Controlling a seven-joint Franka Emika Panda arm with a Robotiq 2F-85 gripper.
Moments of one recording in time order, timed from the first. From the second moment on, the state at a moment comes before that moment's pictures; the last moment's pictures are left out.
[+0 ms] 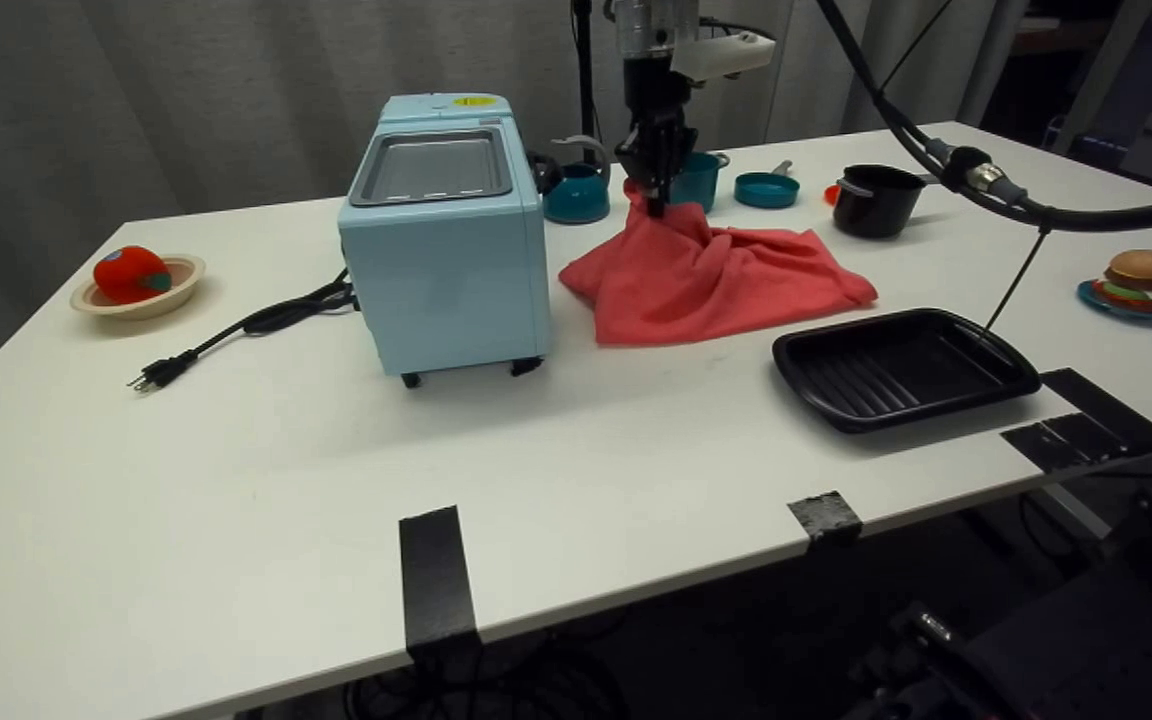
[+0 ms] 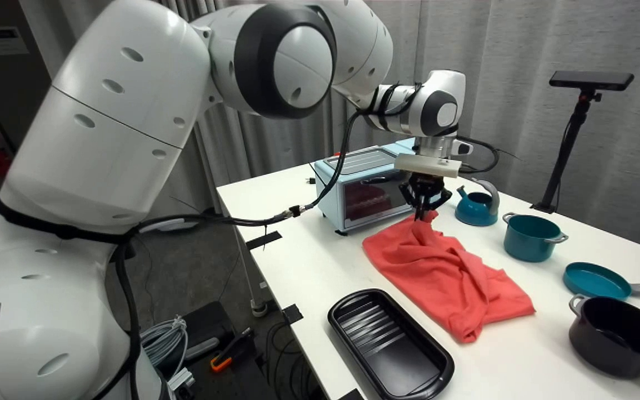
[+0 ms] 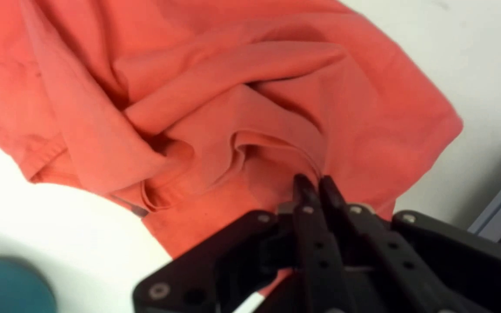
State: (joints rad) arm 0.00 0.71 0.10 -1.39 -0.08 1.97 -0.27
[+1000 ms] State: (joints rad) arm 0.02 0.60 0.17 -1.79 -0.02 1.70 -0.37
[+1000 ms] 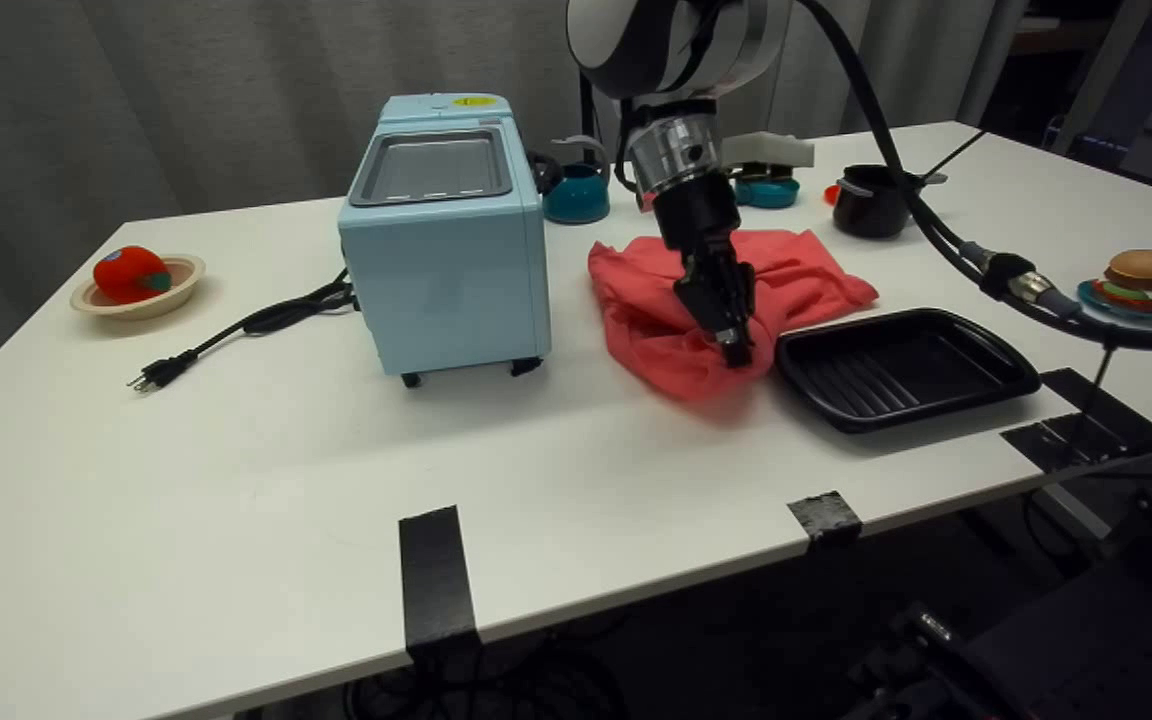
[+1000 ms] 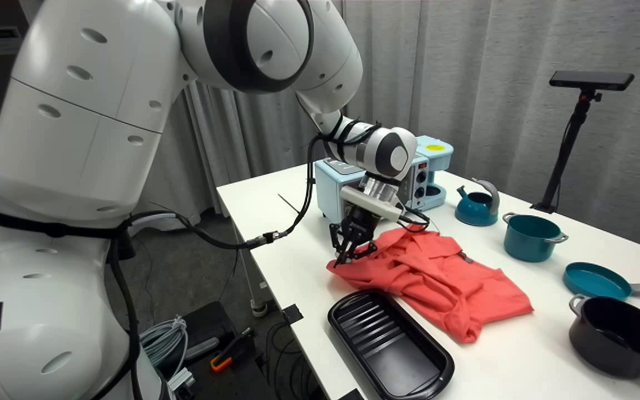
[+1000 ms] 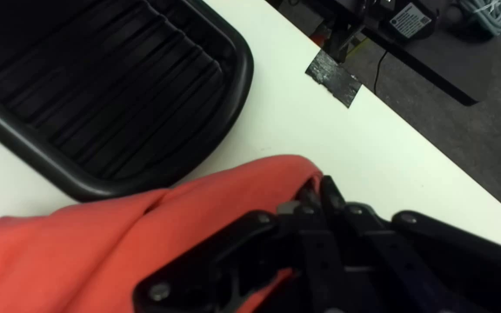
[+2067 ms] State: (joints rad) arm 0.04 0.49 0.07 -1.76 -0.17 1.80 -0.32
